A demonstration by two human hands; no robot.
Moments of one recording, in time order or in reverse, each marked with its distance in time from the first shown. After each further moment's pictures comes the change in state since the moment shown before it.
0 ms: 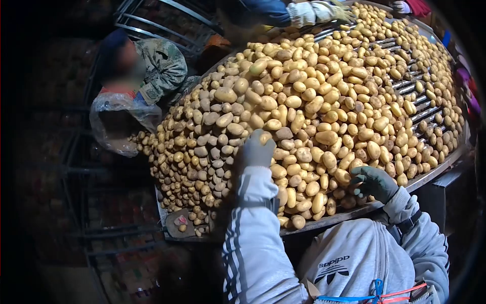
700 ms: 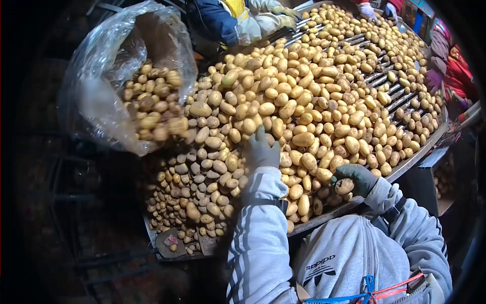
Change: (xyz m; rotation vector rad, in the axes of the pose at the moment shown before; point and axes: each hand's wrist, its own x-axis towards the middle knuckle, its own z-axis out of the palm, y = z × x) left_hand -0.009 0.055 0.074 -0.011 0.061 0.033; right_hand 0.012 0.018 0.010 -0.005 0.023 -0.074
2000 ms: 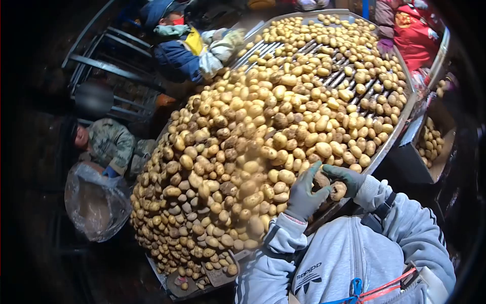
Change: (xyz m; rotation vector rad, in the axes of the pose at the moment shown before) left_hand -0.122 0.134 -0.040 -0.705 -0.613 0.494; right_hand -0.042 -0.011 0.028 0.268 0.043 -0.135
